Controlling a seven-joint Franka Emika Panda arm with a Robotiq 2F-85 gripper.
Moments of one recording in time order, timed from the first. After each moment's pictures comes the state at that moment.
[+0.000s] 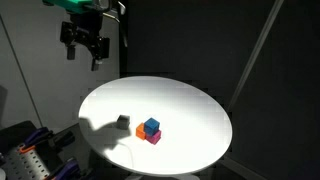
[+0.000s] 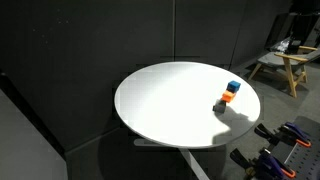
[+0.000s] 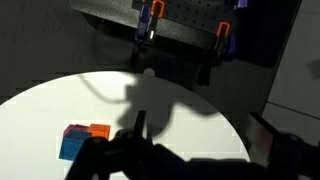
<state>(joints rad) -0.01 -0.61 -0.23 -2.49 -0.06 1.69 -0.42</state>
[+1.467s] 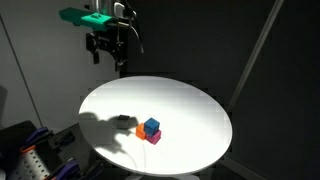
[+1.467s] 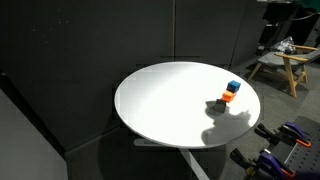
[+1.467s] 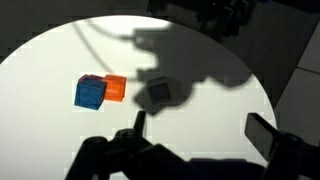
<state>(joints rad) -0.01 -0.47 -0.19 -2.49 -0.02 2.02 -0.40</state>
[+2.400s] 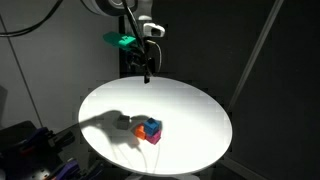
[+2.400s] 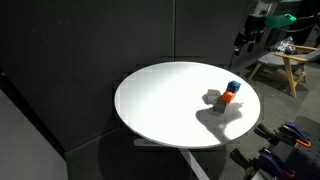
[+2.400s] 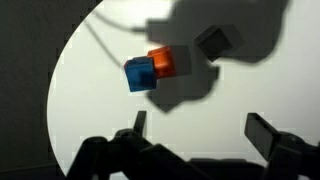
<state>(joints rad) -0.12 -0.14 -0.18 -2.32 -0.02 2.26 -0.09</state>
